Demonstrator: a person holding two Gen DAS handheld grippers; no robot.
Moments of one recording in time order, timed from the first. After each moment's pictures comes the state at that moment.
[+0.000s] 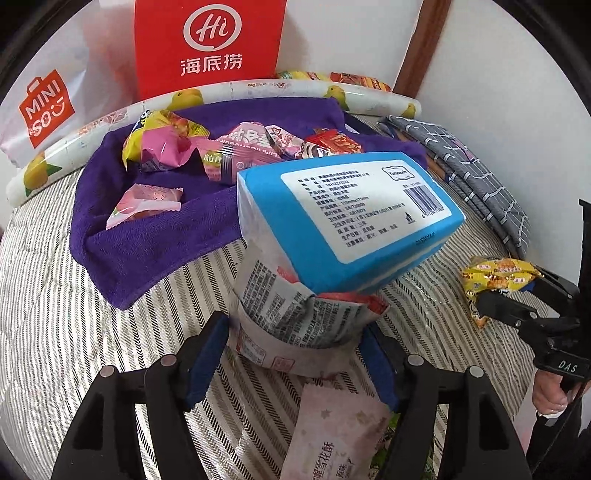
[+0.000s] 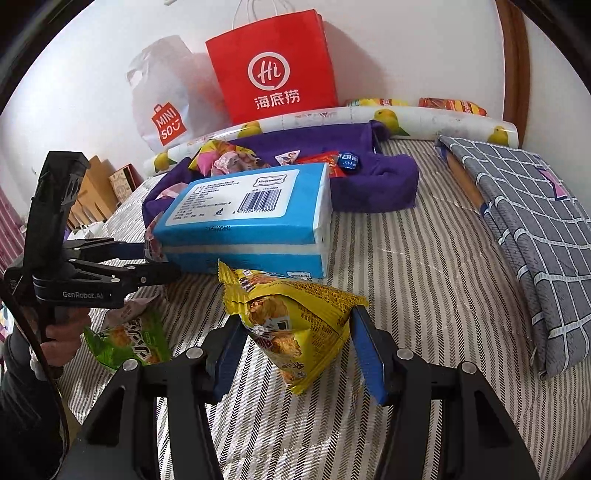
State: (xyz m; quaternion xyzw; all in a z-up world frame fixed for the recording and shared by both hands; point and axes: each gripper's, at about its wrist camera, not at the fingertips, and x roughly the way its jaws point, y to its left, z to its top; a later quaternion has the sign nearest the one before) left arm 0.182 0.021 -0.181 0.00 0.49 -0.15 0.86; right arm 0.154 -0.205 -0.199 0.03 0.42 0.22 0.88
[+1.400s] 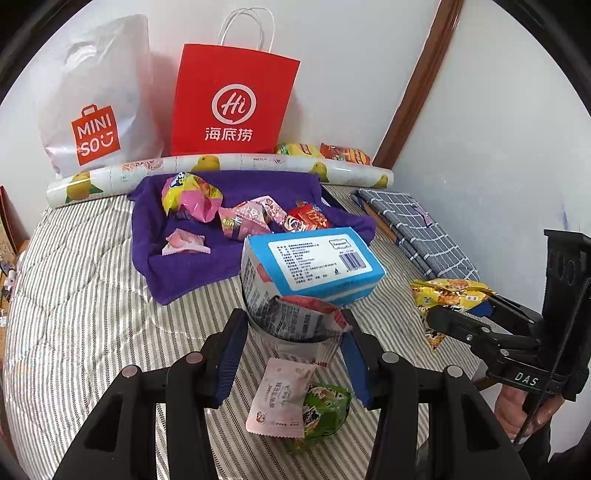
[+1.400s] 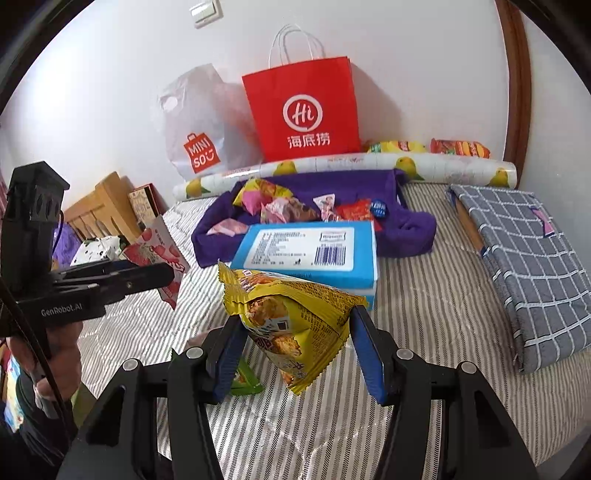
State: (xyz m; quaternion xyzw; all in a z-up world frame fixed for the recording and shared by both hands) left arm 0.115 0.056 -0.097 -0.07 0.40 -0.16 0.90; right arm 0.114 -0.177 -0.121 0.04 0.38 0.22 0.90
